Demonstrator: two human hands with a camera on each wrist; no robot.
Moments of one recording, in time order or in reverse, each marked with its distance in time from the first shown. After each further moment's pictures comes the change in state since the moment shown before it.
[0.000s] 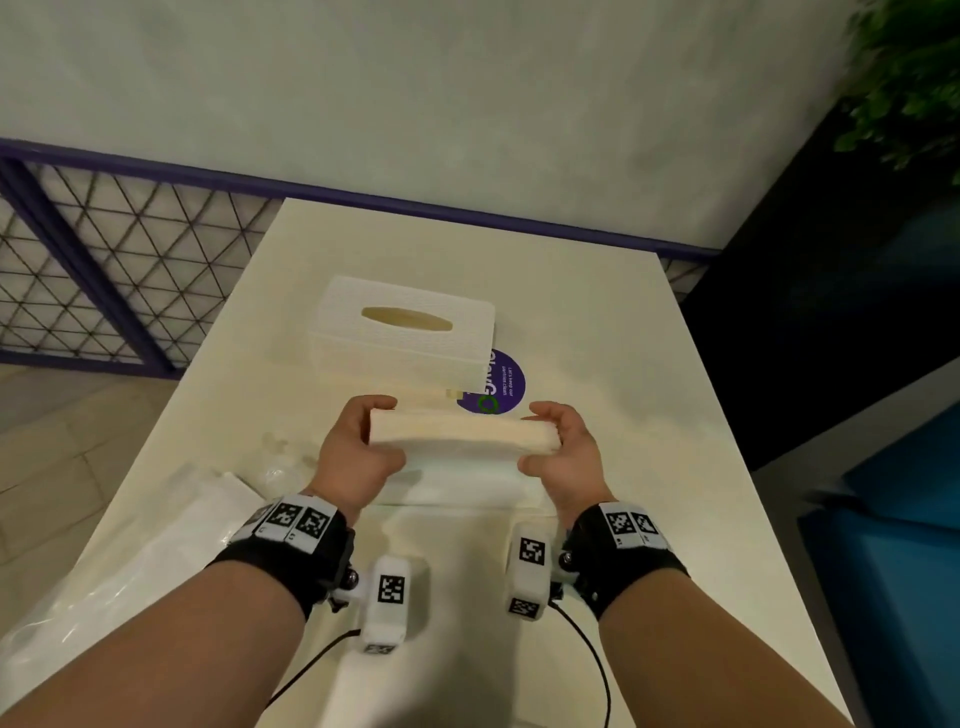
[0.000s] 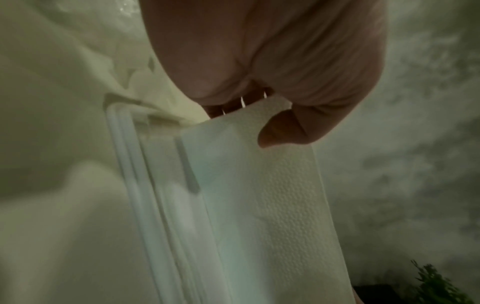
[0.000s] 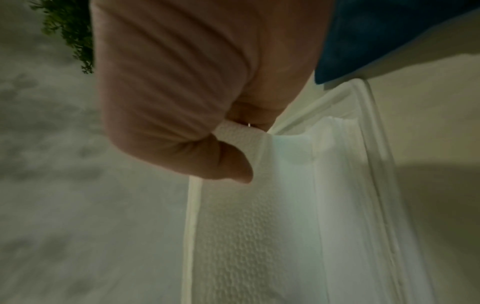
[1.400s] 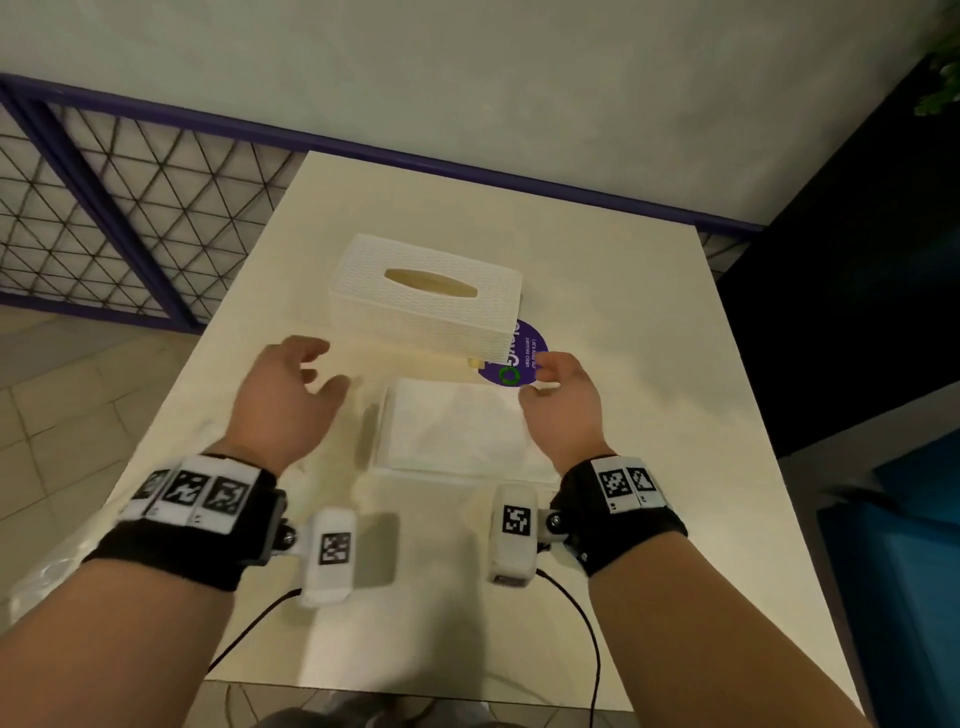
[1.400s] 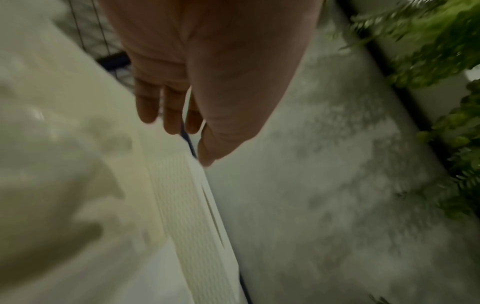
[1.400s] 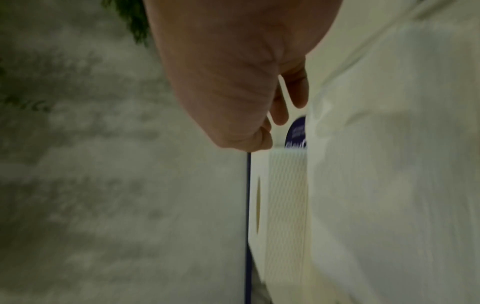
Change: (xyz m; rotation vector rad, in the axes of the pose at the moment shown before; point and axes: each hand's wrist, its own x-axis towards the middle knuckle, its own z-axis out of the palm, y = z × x) left_hand -0.003 0.029 -0.067 0.661 0.272 0.148; right_hand 0.013 -0.033 0.035 -0.363 0.084 -0.062
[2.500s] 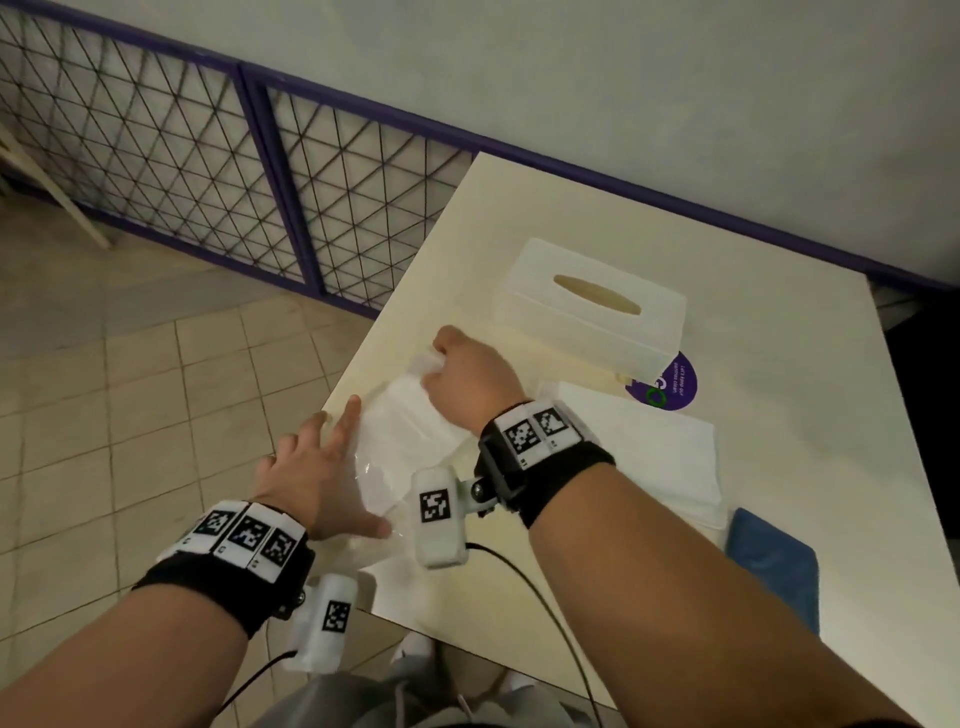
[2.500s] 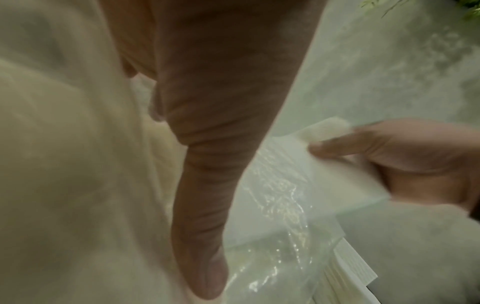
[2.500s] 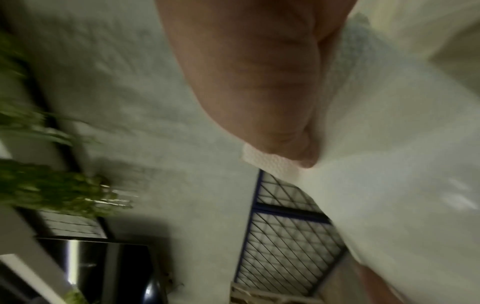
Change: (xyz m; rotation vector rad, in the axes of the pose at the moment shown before) left_hand -0.066 -0.133 -0.080 0.632 -0.471 -0.296; right_hand -0.071 -0.145 0.178 -0.523 -0.580 -0.447
